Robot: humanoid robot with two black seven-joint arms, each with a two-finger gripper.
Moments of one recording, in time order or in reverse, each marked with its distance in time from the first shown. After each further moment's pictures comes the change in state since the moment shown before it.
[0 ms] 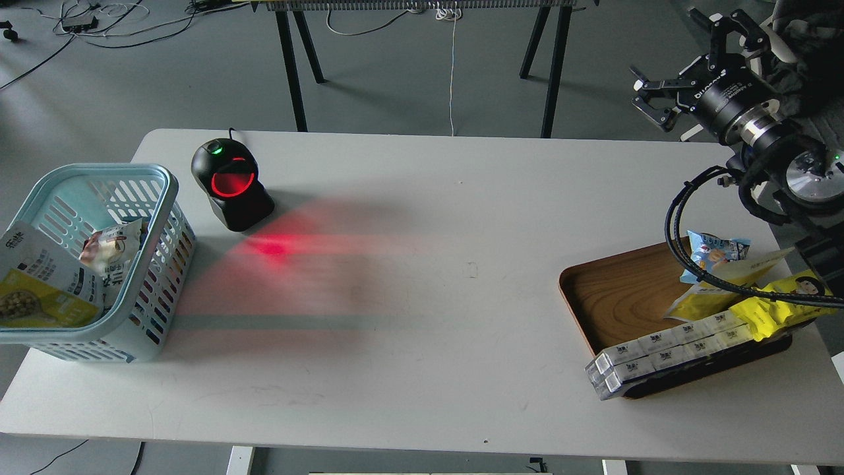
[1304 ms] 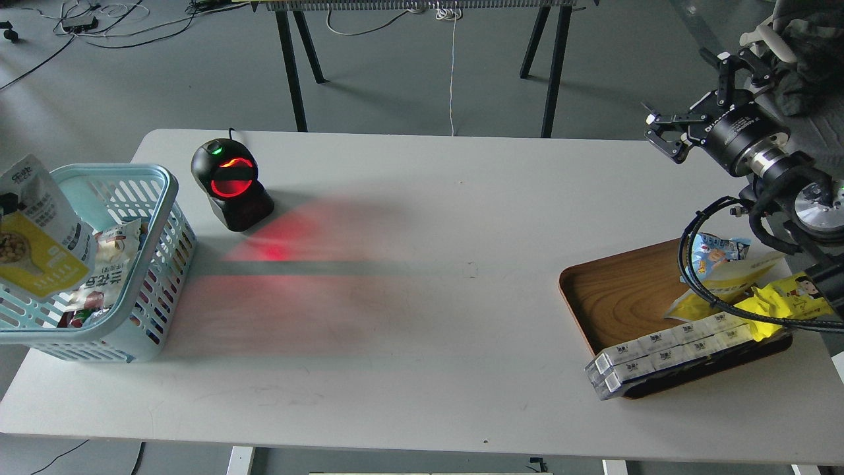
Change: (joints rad) left arm 0.023 0.024 0.253 -0.235 0.689 -0.057 0.132; right arm -0.088 -0.026 -0.017 -0.028 0.000 0.044 0.005
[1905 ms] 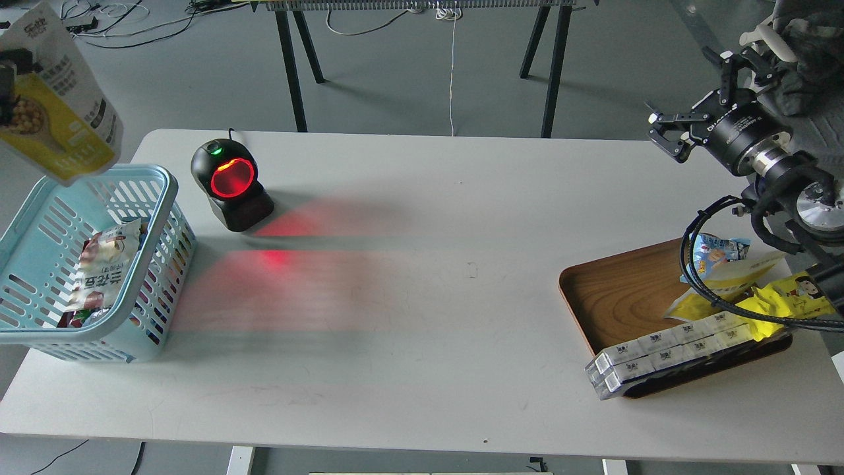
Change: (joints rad) left arm 0.000 -0.043 -0.481 -0.030 0.021 -0.329 0.030; right arm 0.003 -0.001 0.001 -0.006 0.000 0.001 0.000
